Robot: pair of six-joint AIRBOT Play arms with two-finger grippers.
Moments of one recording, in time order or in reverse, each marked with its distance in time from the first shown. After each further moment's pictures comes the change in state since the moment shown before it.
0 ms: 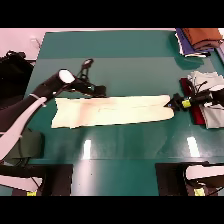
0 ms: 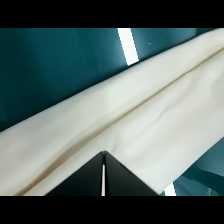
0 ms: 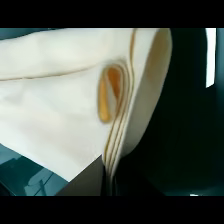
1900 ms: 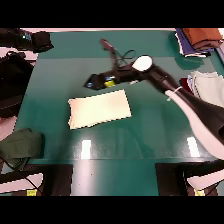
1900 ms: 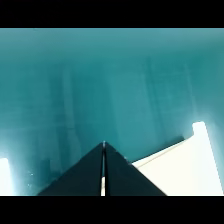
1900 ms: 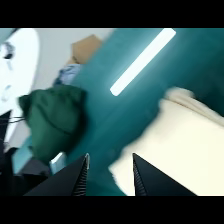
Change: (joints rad) left arm 0.367 0.235 0.432 0.363 -0.283 -0.157; right arm 0.916 -0.120 0.543 0.254 -0.363 0.028
